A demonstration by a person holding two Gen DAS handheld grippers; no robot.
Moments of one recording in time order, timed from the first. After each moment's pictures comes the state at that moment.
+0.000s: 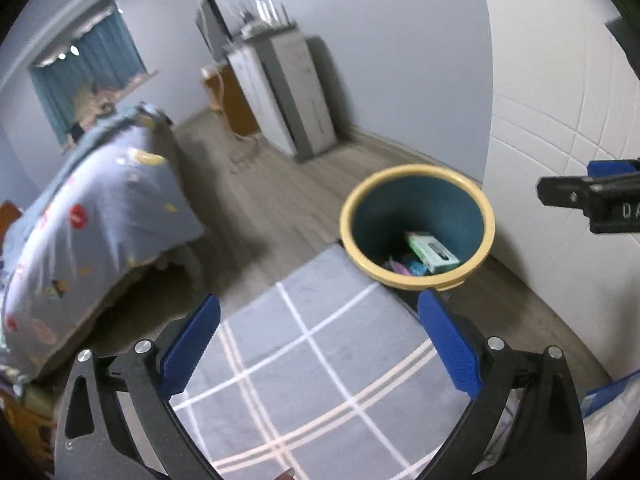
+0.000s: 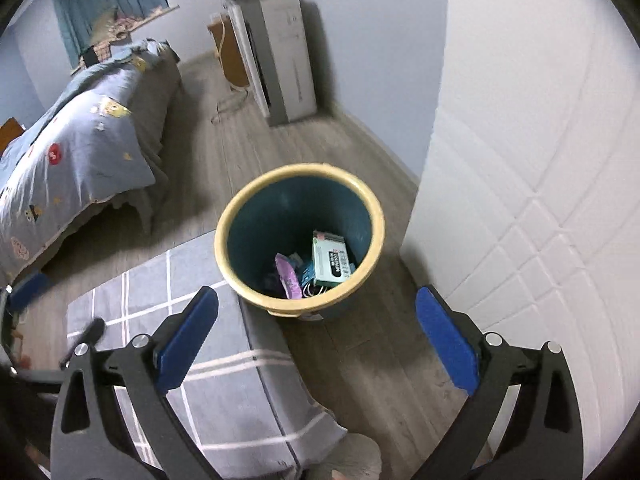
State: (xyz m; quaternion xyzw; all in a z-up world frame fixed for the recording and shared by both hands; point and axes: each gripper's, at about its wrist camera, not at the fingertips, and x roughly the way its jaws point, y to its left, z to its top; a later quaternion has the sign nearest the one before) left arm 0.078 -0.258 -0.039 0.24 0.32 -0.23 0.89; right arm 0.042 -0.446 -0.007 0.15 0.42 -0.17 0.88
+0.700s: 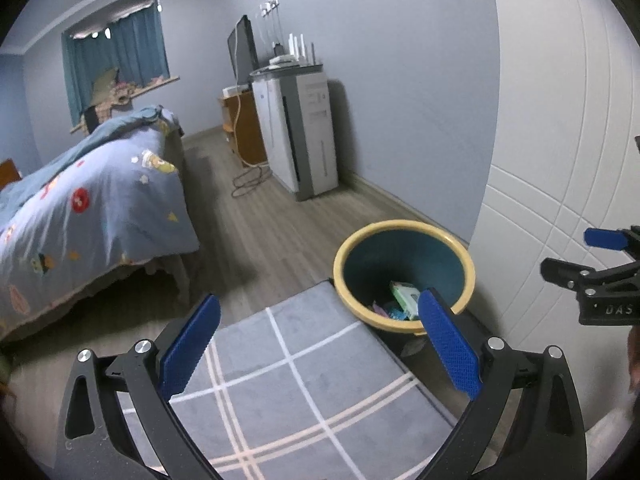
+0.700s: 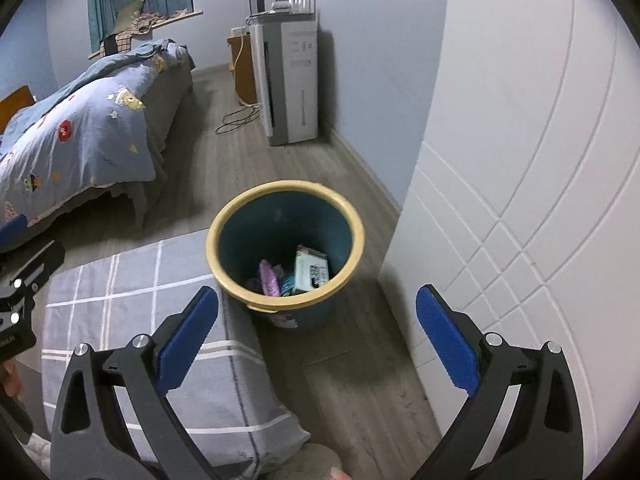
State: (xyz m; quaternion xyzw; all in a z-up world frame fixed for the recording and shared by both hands) left arm 0.074 -0.243 -0.024 0.14 0.28 -0.24 0.92; right arm 0.026 -0.436 -0.008 0.09 0.40 -0.16 0.90
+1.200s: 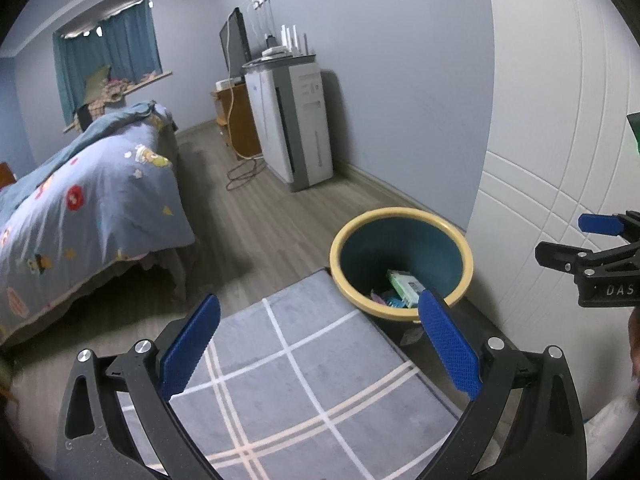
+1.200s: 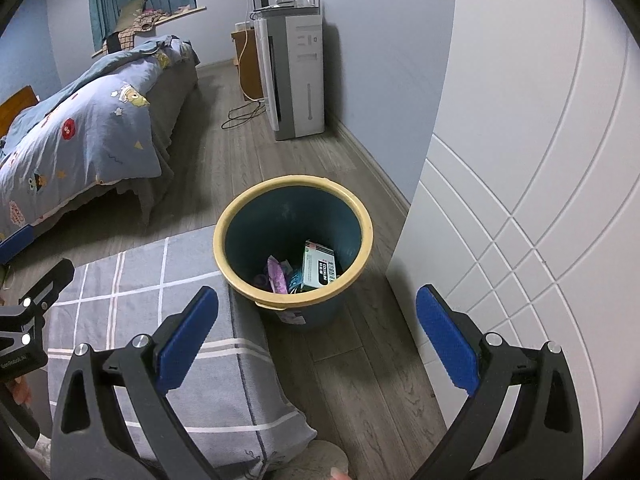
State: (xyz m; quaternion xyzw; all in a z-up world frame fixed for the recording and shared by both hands) left arm 0.072 -0.244 -0.029 0.16 0.29 -0.24 0.91; right arm 0.028 -0.436 -0.008 0.09 0.41 -0.16 0.90
